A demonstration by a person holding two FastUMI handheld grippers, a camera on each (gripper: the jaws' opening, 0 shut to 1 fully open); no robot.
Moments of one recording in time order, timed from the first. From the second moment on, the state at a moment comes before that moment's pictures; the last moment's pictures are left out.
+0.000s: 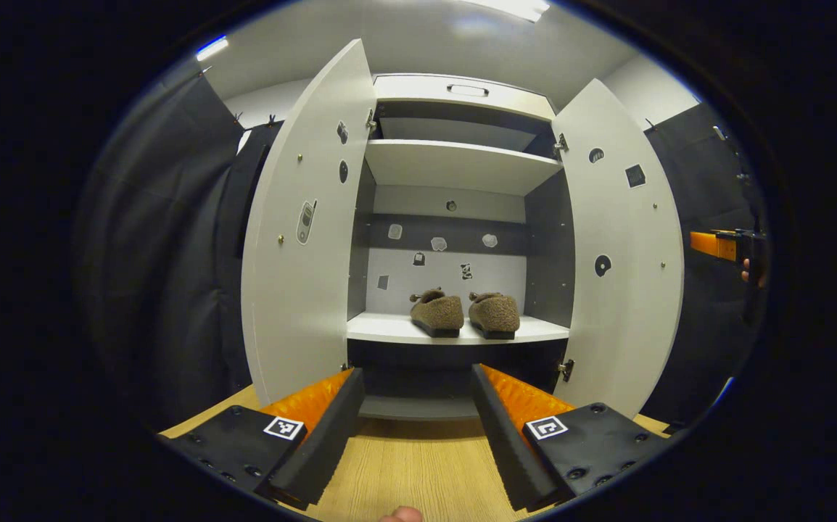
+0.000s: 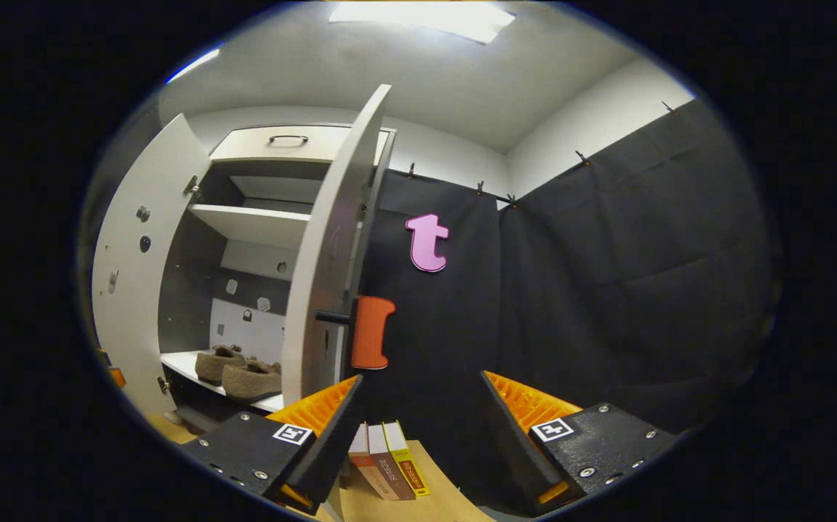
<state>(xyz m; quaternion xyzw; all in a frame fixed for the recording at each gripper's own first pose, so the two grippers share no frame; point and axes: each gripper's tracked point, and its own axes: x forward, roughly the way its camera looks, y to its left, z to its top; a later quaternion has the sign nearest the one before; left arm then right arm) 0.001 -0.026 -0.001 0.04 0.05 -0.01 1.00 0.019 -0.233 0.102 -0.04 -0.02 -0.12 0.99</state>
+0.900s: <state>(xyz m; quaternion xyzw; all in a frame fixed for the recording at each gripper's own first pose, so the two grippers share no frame) 0.009 -0.017 -0.010 0.01 0.06 -0.02 1.00 0.051 -0.217 0.103 -0.05 -0.03 -0.11 0.99</state>
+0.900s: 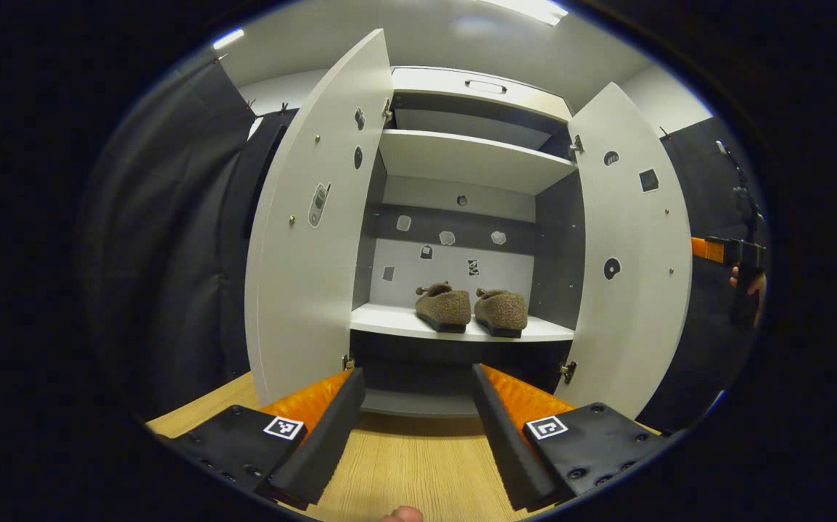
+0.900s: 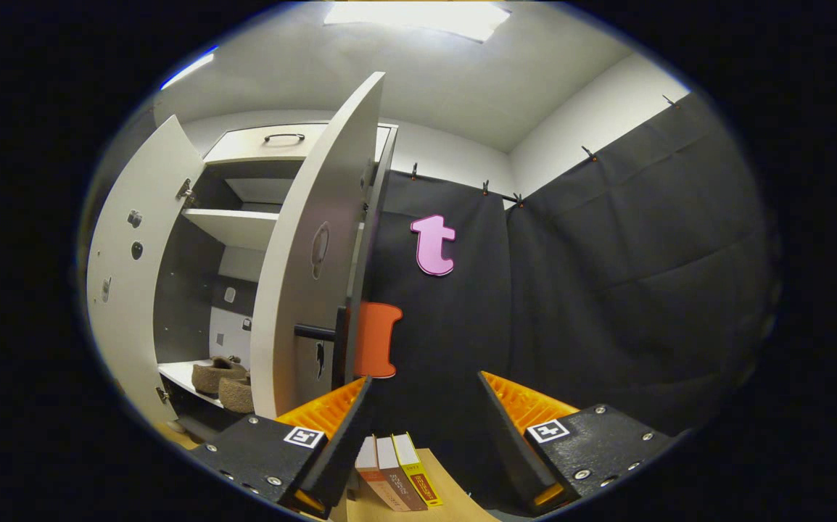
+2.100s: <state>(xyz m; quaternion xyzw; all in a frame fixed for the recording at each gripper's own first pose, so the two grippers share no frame) 0.005 0.023 -0.001 0.01 0.05 0.02 1.00 0.086 -0.057 0.095 -0.01 -0.04 0.02 1.00</state>
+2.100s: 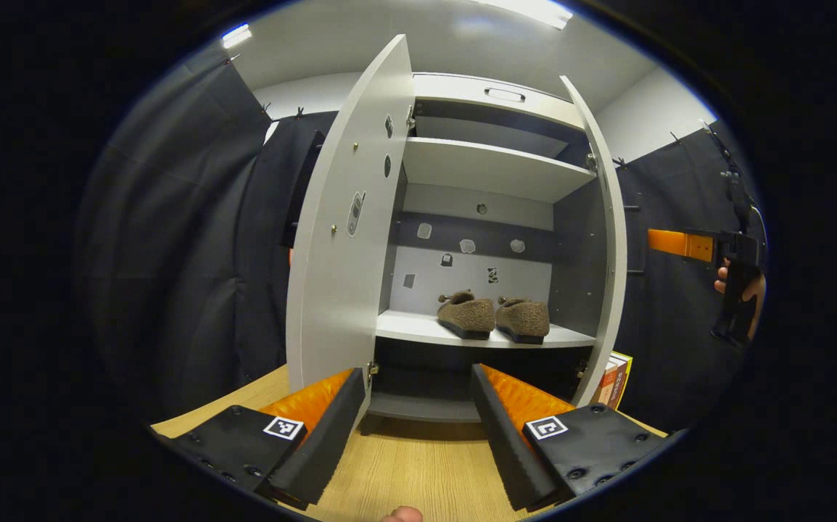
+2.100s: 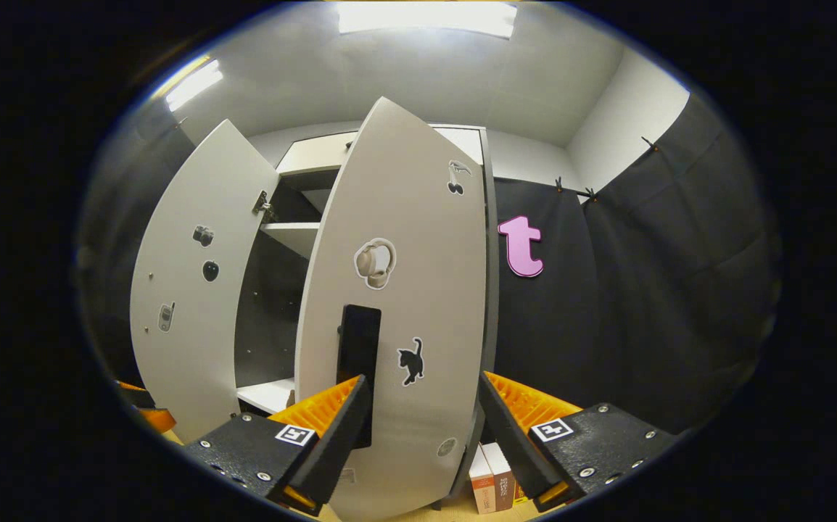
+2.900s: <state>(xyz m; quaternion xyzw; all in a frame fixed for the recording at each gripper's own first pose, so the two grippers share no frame) 0.004 0.033 0.001 0.01 0.05 0.02 1.00 0.145 0.011 0.048 0.05 0.03 0.08 0.99</state>
